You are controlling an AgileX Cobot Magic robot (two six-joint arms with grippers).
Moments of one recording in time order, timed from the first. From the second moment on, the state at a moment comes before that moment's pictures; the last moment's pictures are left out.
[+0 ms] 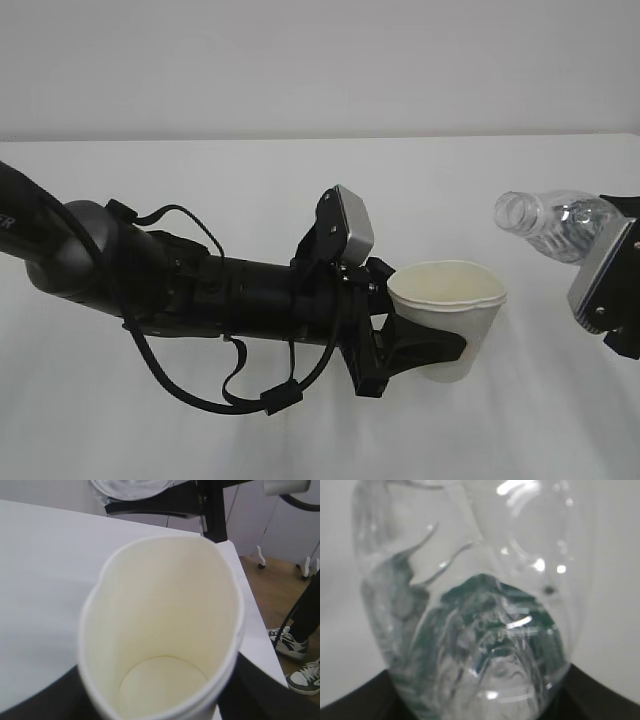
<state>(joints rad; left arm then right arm) -0.65 2.15 -1.05 1.05 -1.00 -0.64 0.11 1.42 -0.30 -0.05 -0.70 -1.20</state>
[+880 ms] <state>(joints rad) -0.67 2.15 -1.05 1.05 -0.98 -0.64 0.11 1.42 -0.30 -0.05 -0.73 -1.35</state>
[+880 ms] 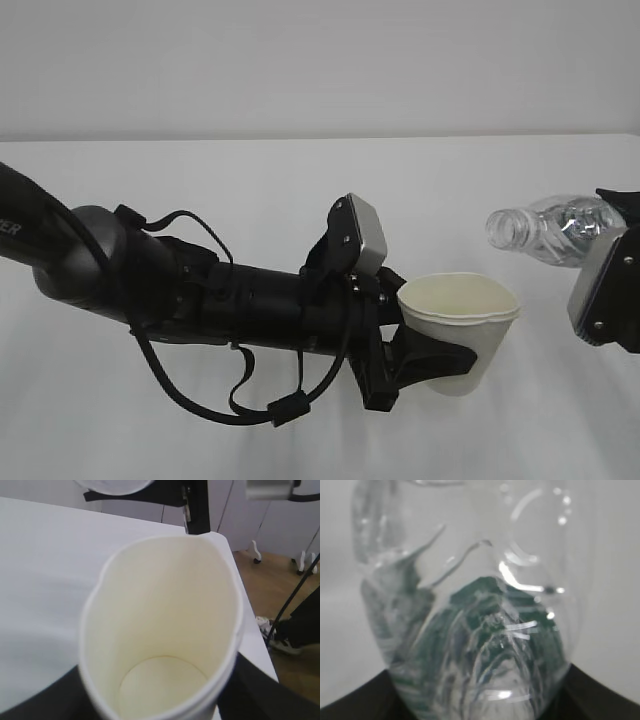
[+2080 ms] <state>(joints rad) -0.67 2.15 -1.05 1.04 -0.98 -0.64 0.11 1.42 -0.30 -0.05 -0.75 -1.51</state>
